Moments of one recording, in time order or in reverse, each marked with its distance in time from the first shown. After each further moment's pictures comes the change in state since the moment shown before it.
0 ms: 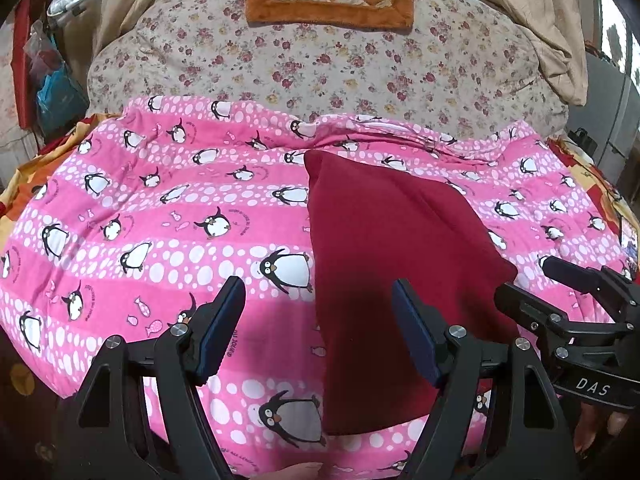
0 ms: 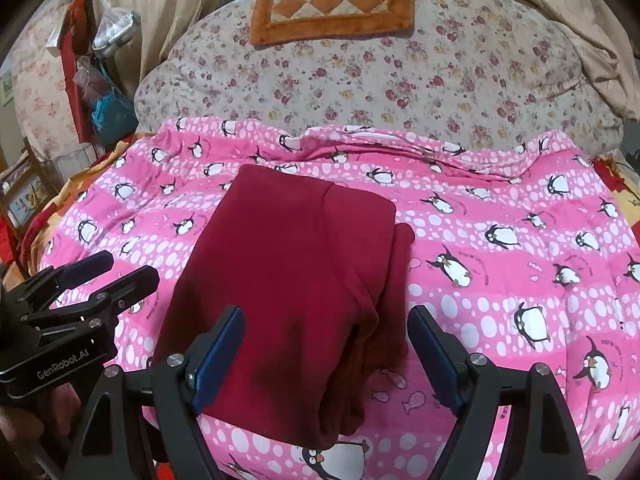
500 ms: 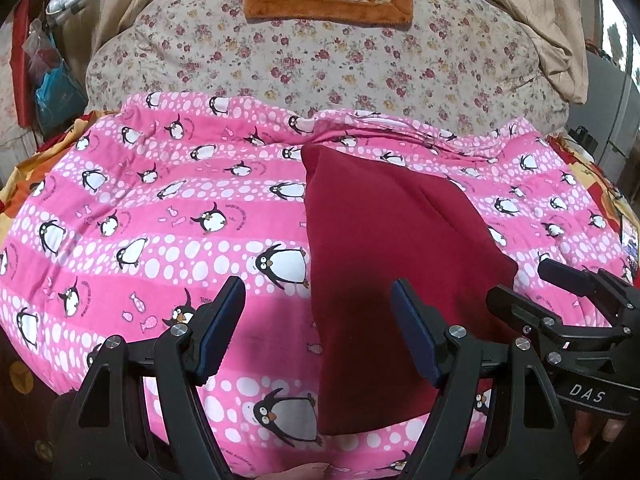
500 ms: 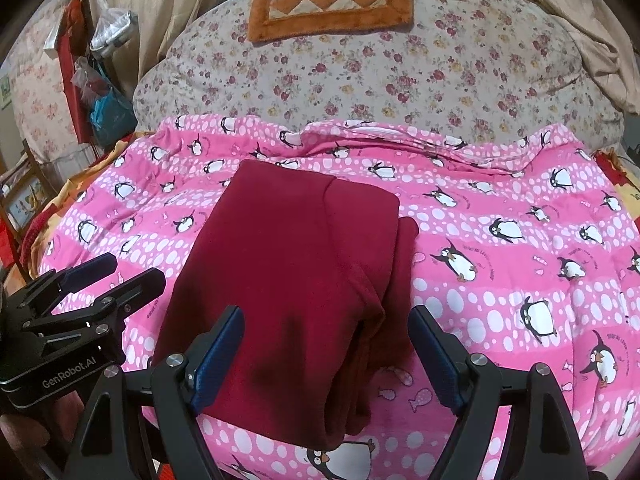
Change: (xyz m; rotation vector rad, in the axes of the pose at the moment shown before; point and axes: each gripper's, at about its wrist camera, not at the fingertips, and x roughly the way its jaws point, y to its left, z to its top) left arm 0.003 -0.004 -0.003 -0.002 0.011 -0.001; right arm 0.004 0.004 -0.003 0.015 0.012 0.002
